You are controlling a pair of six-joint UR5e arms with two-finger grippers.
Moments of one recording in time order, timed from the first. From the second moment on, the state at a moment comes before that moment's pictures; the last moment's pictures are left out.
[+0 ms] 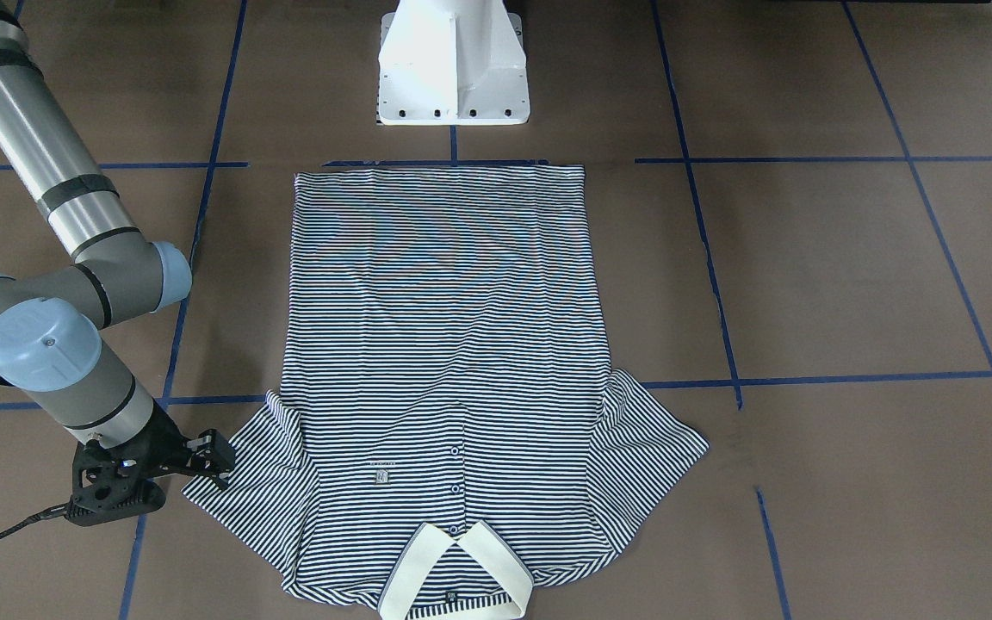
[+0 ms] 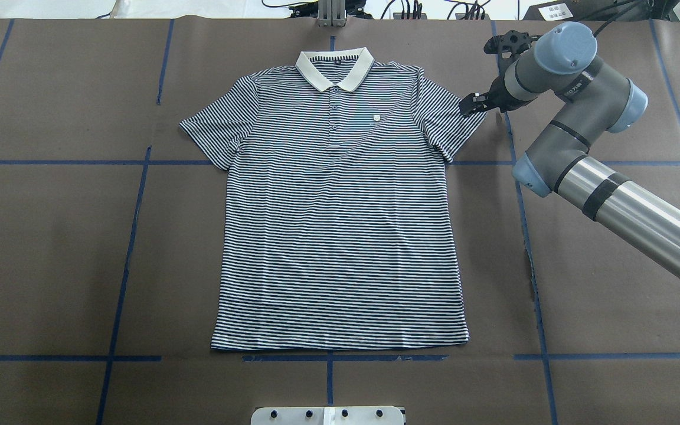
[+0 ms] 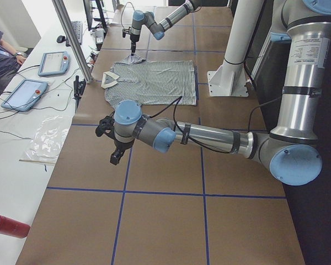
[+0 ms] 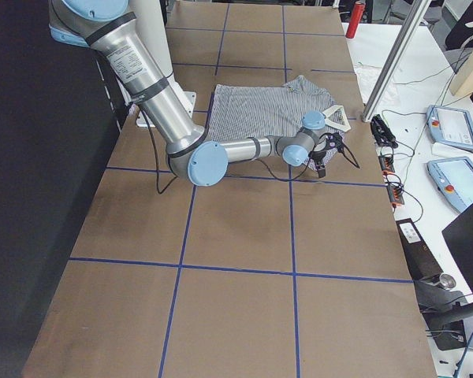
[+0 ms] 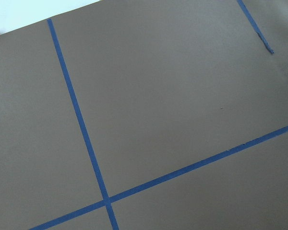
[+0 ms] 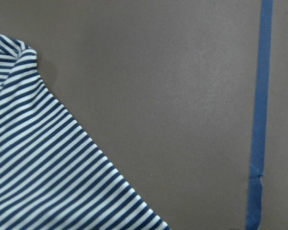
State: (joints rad) left arm -1.50 -1.64 -1.65 -1.90 -2.37 -0.02; right arm 0.92 -0.93 1.01 -0.86 1.97 0.77
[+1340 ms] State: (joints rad) left arm -1.50 -1.64 -1.65 -1.90 -2.37 -0.02; right arm 0.92 -0.89 1.04 -0.90 1.98 0.76
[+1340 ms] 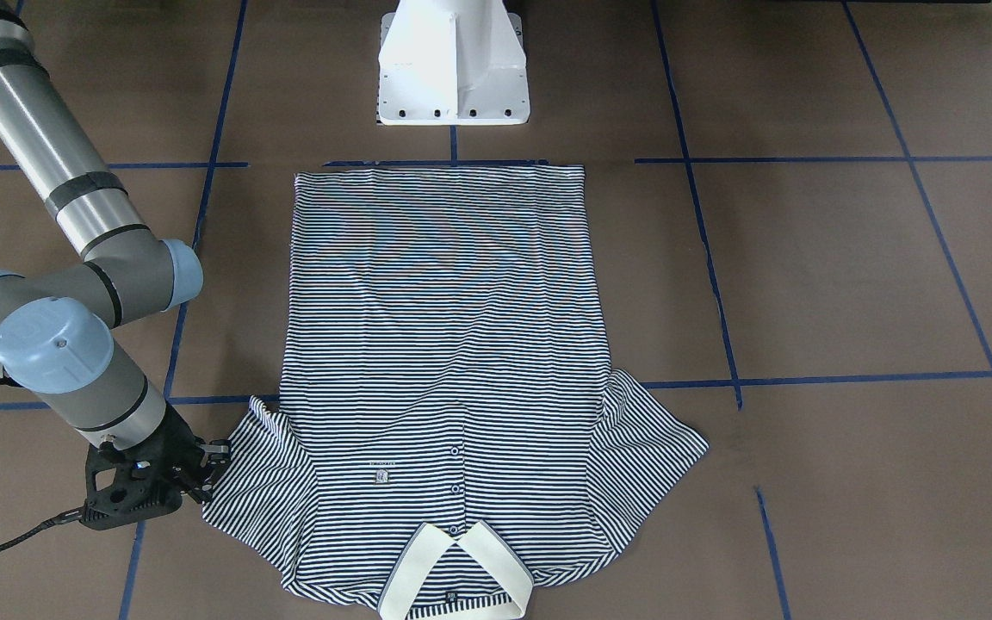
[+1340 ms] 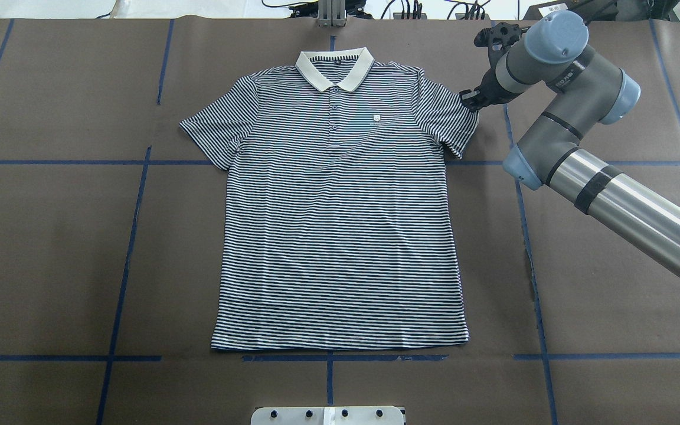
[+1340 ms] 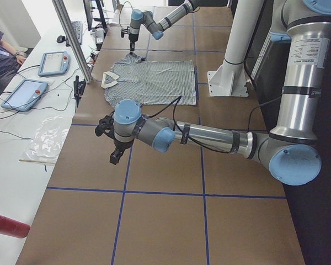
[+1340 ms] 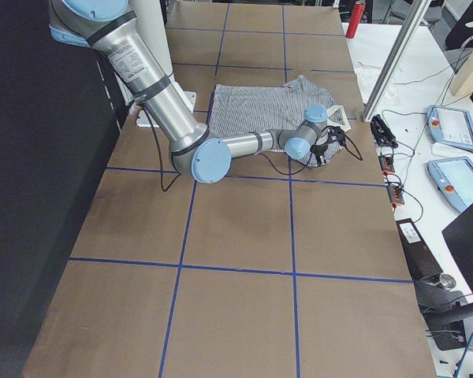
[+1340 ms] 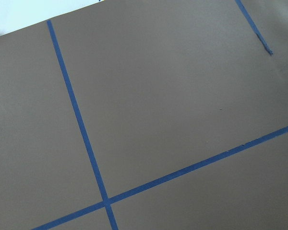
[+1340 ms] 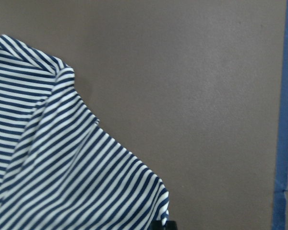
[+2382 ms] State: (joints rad) left arm -1.50 -1.65 -1.62 -1.94 -2.37 -0.02; right arm 0.76 -0.64 1.04 -1.05 1.84 0.86
